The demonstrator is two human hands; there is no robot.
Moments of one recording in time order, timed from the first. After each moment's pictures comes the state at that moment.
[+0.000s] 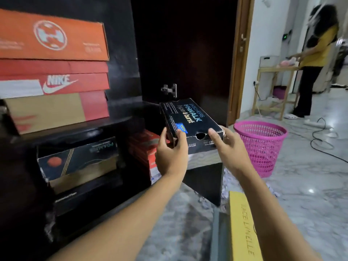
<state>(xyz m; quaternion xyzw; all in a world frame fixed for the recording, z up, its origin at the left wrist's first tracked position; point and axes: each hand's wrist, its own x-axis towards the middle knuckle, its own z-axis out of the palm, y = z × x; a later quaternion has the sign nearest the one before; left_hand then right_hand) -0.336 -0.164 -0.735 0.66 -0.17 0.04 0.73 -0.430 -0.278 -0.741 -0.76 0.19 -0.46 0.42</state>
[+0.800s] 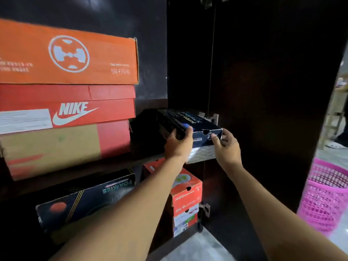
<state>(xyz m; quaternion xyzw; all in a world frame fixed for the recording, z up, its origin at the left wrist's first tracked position) -0.085 -0.252 -0.654 0.70 -0.20 -0.03 0.68 -0.170 -0.364 -0.677 -0.73 0.25 -0.48 0.42</state>
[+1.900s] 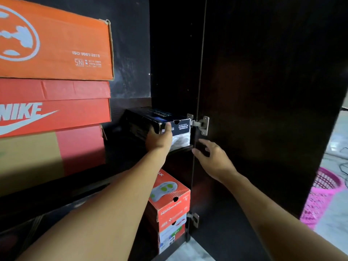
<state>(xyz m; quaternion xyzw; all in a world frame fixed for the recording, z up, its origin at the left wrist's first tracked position) -0.008 -0.307 -0.647 0.68 -0.17 -0.04 0.71 -0.152 -0.400 -0.687 -0.86 0.26 -0.34 0.27</state>
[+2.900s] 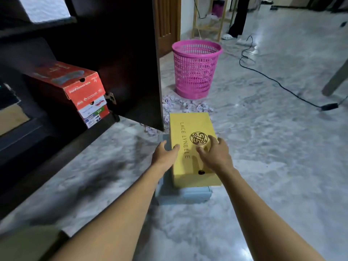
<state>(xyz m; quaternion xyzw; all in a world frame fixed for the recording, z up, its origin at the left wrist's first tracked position) -0.435 -0.206 -0.954 0.79 -0.29 -0.38 0.39 -0.593 -0.278 -0.965 -0.73 0.61 -0.16 0.26</state>
